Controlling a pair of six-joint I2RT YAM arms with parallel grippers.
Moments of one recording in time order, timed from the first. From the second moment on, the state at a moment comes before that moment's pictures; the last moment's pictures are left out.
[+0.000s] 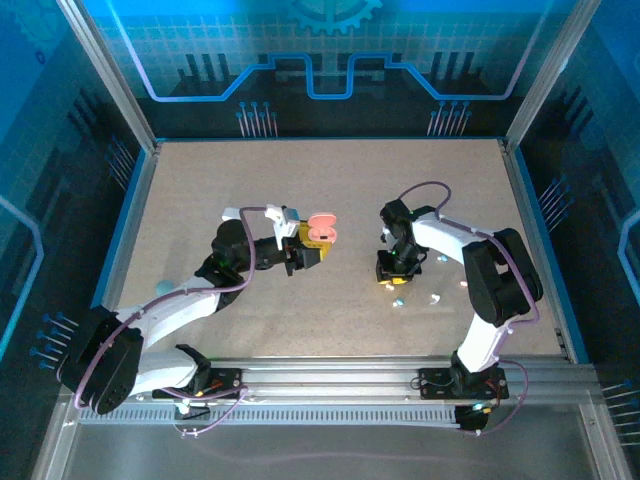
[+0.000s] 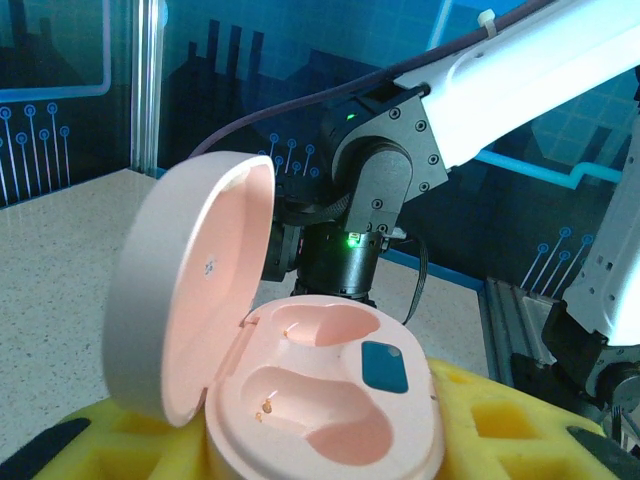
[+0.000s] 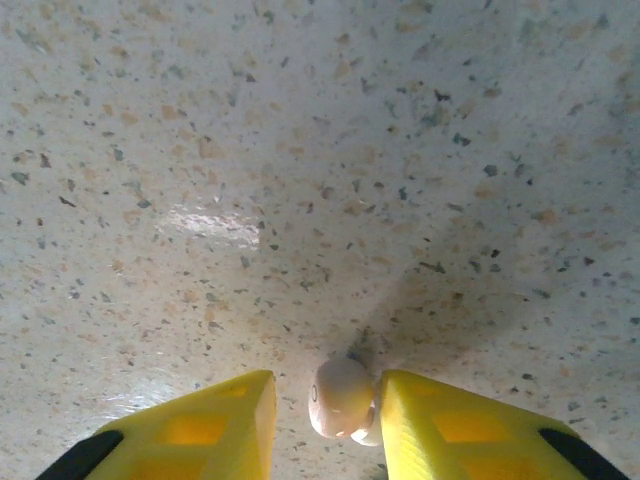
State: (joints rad) left arm -0.51 1.23 0.56 0.68 0.71 -0.22; right arm 0.39 1.77 1.08 -0.89 -0.19 0.35
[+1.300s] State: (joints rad) left arm -0.46 1.25 0.55 0.73 0.69 -0.25; right arm 0.22 1.43 1.04 -0.64 -0.79 0.49
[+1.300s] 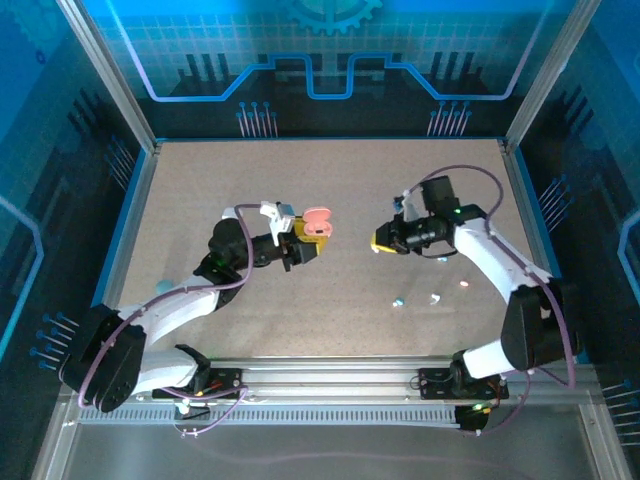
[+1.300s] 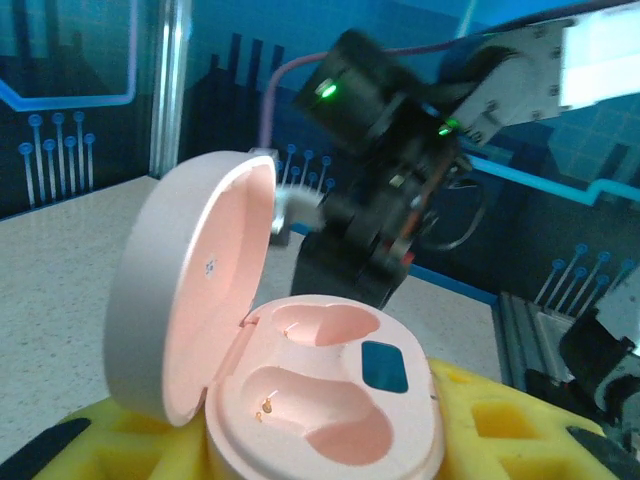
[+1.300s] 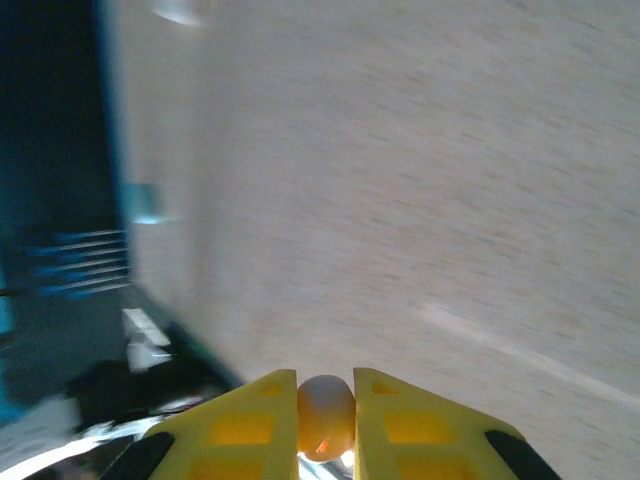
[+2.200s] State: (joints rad) left arm -0.52 1.38 0.57 0.80 0.66 -0.17; right arm 0.26 1.37 1.15 -0.30 -1.23 0.82
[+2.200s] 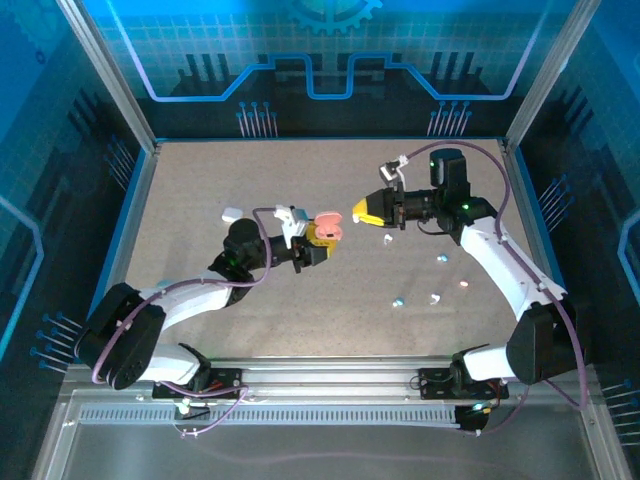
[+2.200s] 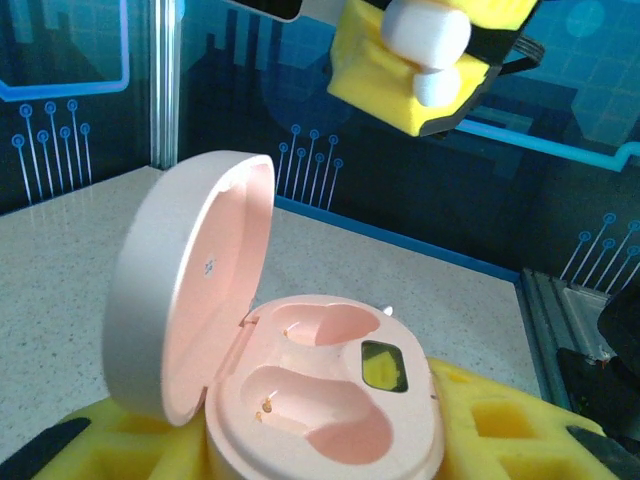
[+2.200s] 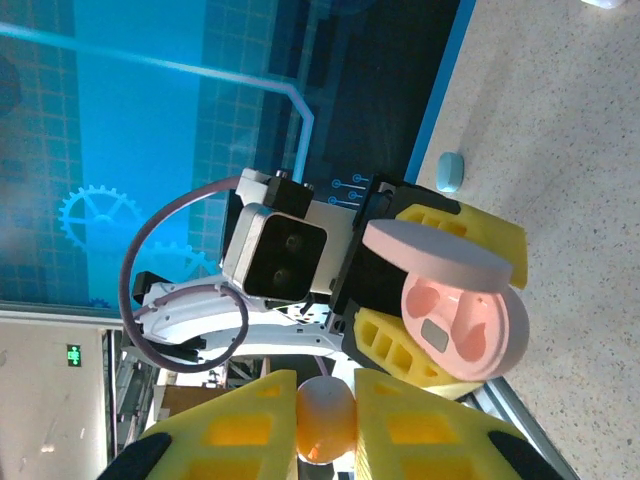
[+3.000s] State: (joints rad) left arm -0.56 1.40 0.62 0.84 0.66 -0.17; right arm 0.35 1.36 1.18 -0.48 -1.04 0.63
